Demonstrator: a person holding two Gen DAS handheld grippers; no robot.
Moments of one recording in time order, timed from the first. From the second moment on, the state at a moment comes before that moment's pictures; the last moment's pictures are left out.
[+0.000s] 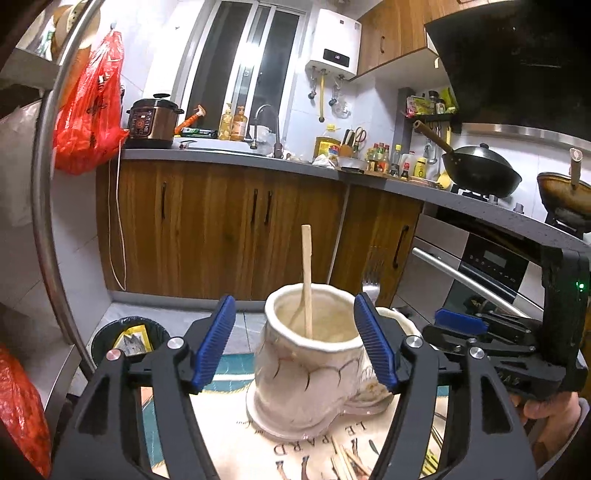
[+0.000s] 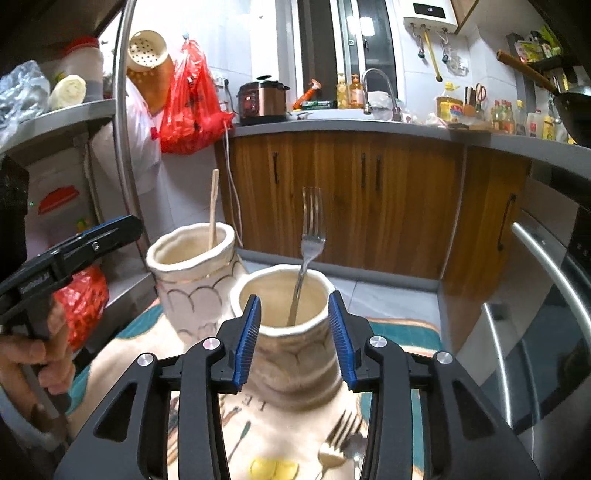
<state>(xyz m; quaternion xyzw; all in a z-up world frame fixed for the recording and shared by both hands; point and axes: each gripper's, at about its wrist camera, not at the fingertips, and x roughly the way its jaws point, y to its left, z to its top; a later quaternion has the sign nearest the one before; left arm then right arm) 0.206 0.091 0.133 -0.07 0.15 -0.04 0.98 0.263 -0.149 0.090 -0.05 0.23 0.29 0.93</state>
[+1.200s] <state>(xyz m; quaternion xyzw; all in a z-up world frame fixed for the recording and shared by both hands) 0.178 0.063 0.060 -0.04 0.32 -0.10 0.94 0.216 -0.231 0.001 -0.09 0.37 0.25 0.89</state>
